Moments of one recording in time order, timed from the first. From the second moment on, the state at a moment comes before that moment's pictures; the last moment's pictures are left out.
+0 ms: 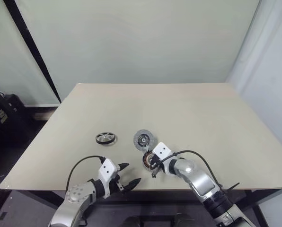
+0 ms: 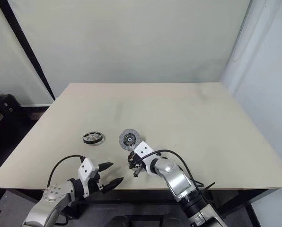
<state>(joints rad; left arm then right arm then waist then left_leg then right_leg) 0.17 0.49 -0.10 -0.13 -0.28 0.19 -0.78 -0.31 -0.14 0.47 0.11 -0.05 0.53 0.52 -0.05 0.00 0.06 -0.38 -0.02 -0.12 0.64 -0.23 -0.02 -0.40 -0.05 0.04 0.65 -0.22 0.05</state>
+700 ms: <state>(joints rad) 0.16 0.48 -0.11 -0.13 -0.28 0.19 -0.78 -0.33 -0.17 0.44 0.11 -0.06 0.54 0.52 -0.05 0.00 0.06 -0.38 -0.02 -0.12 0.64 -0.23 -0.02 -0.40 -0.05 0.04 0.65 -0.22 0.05</state>
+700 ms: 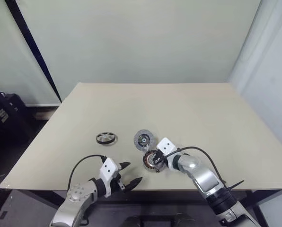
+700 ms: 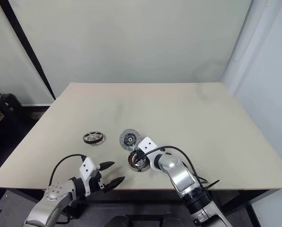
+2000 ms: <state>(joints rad) 0.15 0.49 -0.12 -0.13 -0.28 0.20 -0.79 -0.34 -0.20 0.48 0.06 -0.08 0.61 0.52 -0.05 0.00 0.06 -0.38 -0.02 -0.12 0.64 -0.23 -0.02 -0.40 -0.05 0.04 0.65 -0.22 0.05</state>
